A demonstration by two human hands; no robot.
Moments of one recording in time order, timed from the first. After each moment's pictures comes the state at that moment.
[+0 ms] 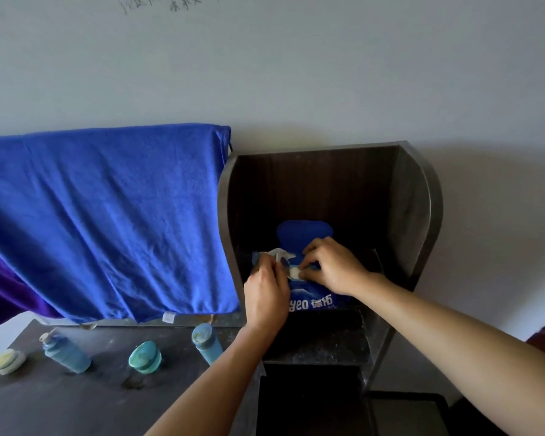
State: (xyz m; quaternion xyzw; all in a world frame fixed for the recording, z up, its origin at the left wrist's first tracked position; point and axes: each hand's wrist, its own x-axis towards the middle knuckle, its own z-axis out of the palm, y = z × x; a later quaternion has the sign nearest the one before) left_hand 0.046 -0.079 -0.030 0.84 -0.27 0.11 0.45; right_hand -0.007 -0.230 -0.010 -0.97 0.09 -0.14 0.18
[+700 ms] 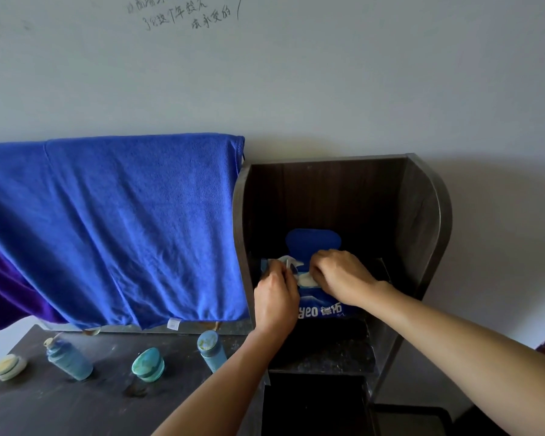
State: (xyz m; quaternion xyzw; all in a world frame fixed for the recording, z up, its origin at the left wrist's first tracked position) left_hand 0.052 -0.077 -0.030 0.84 -0.29 0.09 0.44; right_hand -0.006 -0.222 -0.008 -0.99 0.05 -0.16 0.05
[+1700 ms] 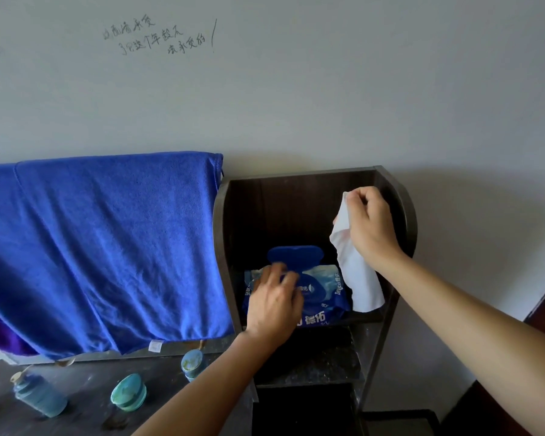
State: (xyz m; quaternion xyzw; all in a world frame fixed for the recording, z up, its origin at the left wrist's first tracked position) left_hand 0.052 -0.087 -0.026 0.81 -0.49 0.18 0.27; right_hand -0.037 -0.245 0.085 -0.74 0.25 -0.47 0.42
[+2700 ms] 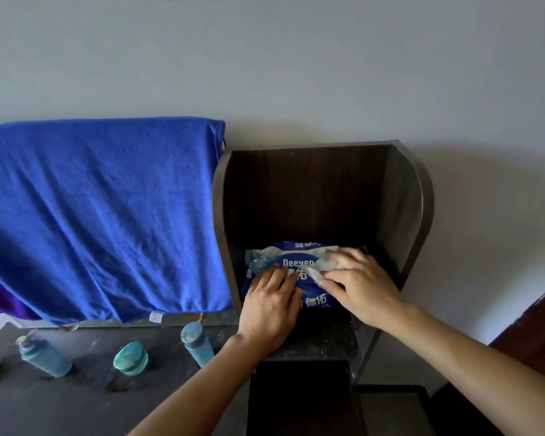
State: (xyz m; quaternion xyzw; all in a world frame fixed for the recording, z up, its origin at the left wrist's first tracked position) left_hand 0.046 -0.065 -0.064 0.80 -0.52 0.17 0.26; right_hand -0.077 -0.222 -0.016 -0.97 0.13 -0.18 0.06
